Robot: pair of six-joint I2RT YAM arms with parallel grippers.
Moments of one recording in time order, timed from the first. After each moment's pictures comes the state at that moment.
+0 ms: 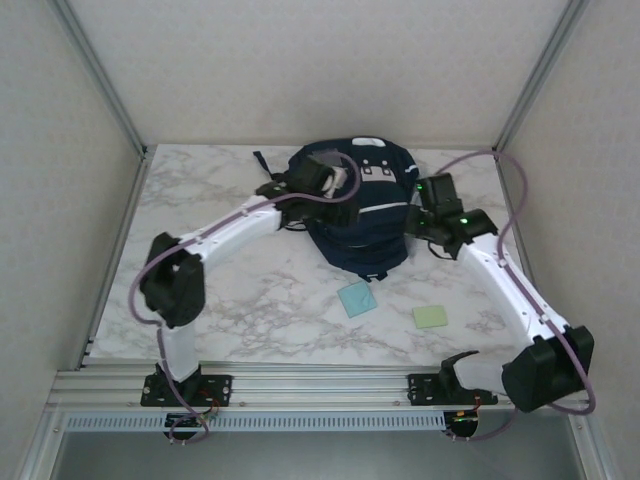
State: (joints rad) left arm -0.75 1.95 1.68 -0.58 0.07 -0.31; right arm 0.32 1.24 1.15 -0.81 0.18 0.46
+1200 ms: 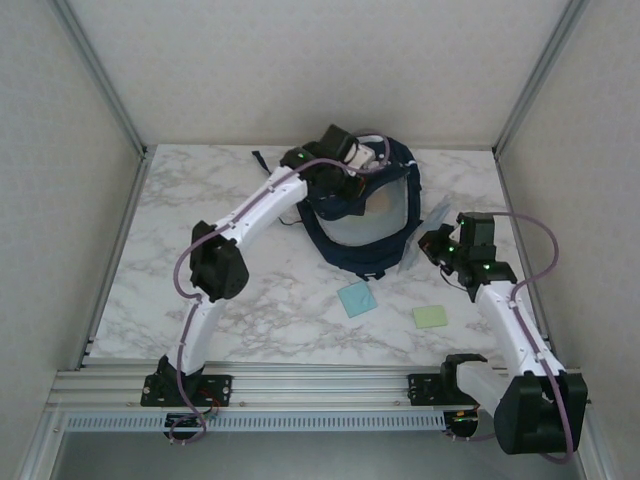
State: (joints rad) left arm -0.70 2.28 2.34 -0.91 0.16 -0.06; right arm 0.07 1.04 0.69 -0.34 -0.35 0.84
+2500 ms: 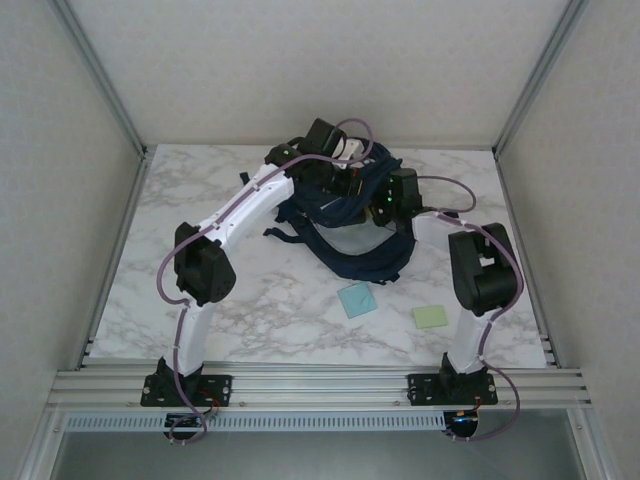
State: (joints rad) left arm -0.68 2.17 2.22 -0.87 0.29 -0.32; right arm 0.32 1.85 1.12 0.11 -0.25 1.21
